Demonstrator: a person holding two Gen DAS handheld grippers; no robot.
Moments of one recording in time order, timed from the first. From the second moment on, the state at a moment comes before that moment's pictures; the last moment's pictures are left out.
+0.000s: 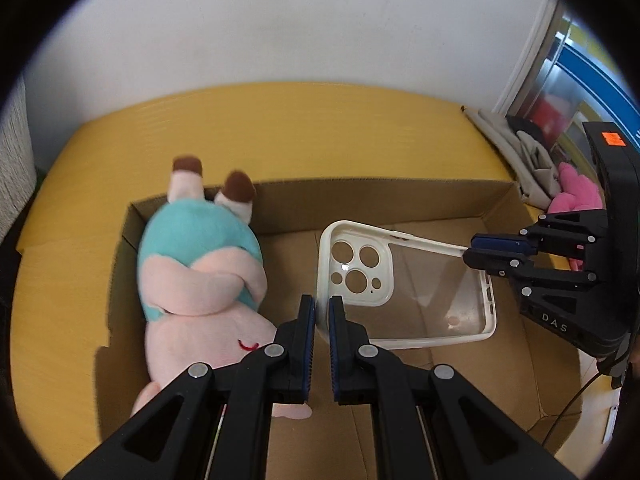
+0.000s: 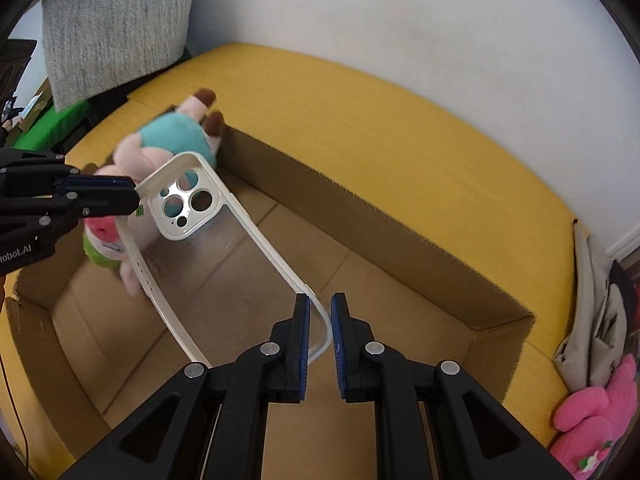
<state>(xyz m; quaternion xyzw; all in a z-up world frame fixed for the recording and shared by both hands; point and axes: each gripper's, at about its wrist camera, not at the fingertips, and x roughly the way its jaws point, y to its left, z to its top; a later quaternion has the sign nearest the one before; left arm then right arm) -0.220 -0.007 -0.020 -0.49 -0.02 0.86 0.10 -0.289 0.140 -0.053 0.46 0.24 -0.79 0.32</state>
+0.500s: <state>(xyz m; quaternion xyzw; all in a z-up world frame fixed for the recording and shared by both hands) -0.254 0.013 -0.059 -0.53 0.00 0.84 0.05 -0.328 0.128 -0.104 0.47 0.25 -0.79 0.29</state>
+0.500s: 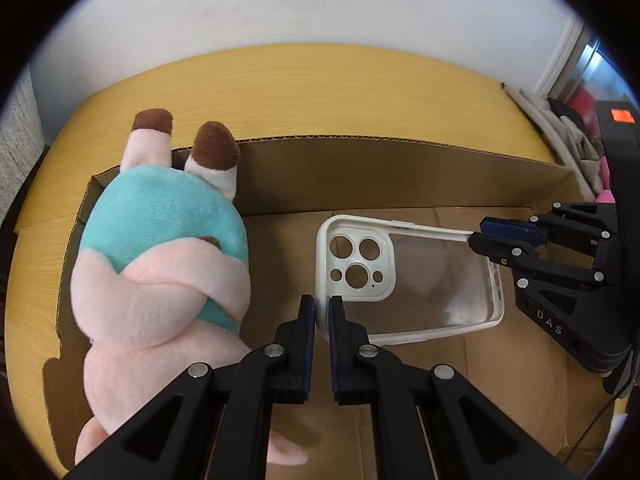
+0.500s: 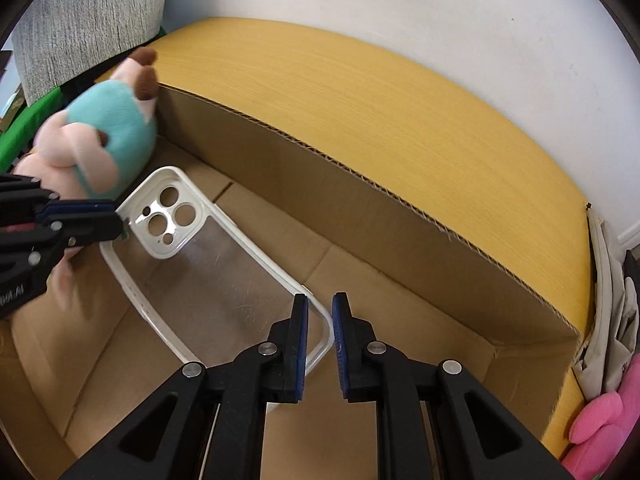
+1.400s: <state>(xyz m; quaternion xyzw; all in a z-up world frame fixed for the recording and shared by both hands) -0.099 -0.012 0.058 -0.36 -0.07 0.93 0.08 -0.182 0.215 0.021 0.40 0.06 -0.86 0.31</state>
